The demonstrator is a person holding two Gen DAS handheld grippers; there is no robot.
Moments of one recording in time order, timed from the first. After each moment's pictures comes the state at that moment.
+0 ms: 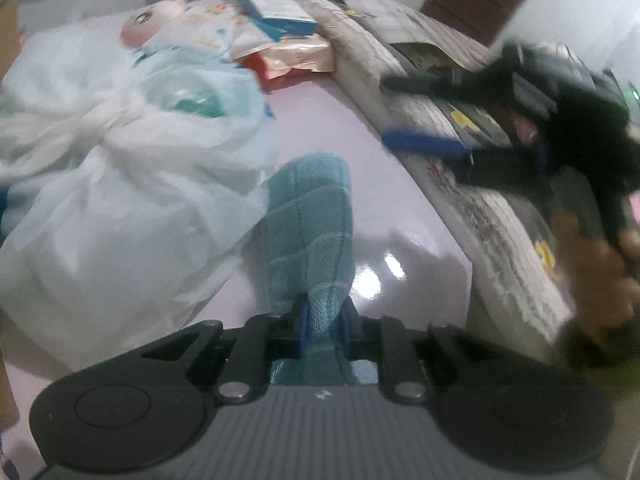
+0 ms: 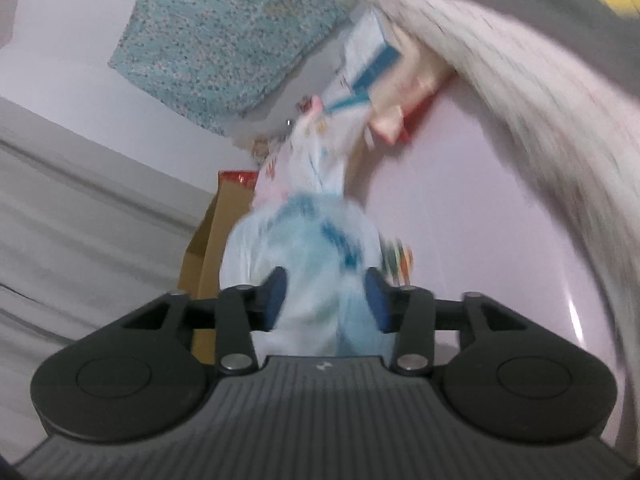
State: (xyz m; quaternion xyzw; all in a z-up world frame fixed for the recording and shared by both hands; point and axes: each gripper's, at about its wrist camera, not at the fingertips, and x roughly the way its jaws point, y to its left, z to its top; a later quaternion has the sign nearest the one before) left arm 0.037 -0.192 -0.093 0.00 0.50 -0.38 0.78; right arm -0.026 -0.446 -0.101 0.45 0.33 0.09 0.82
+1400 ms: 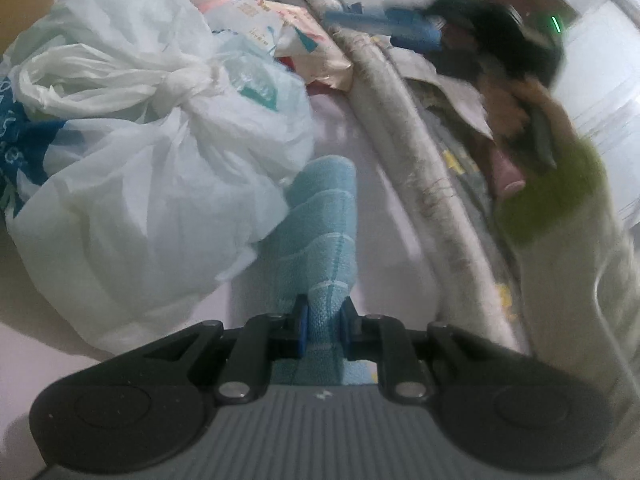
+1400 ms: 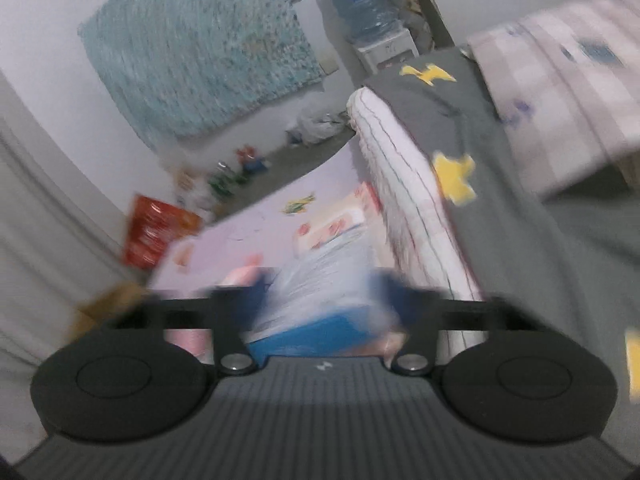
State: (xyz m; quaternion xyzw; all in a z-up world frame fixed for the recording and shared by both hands) left arm 0.051 -0.157 -0.099 -0.12 0.52 -0.40 0.75; right arm 0.111 -0.501 -0.027 0.32 0.32 -0.01 0.89
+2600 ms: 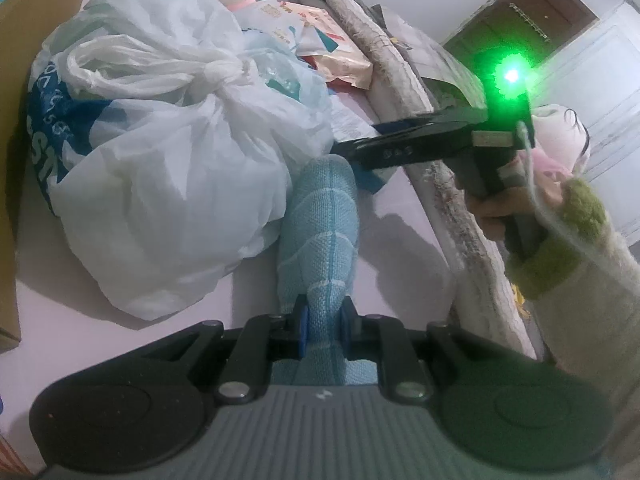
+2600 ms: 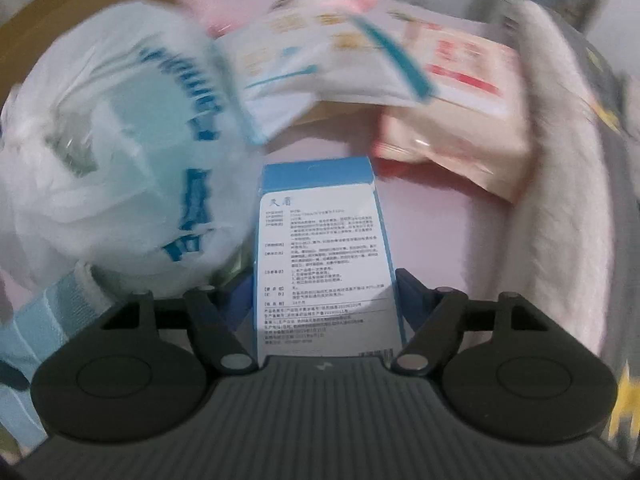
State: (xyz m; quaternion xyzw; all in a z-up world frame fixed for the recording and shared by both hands) left arm 0.039 -0.152 -0.095 -0.10 0.52 -0.37 0.76; right arm 0.091 -0.364 -0.098 -0.08 0.51 0.08 0.85
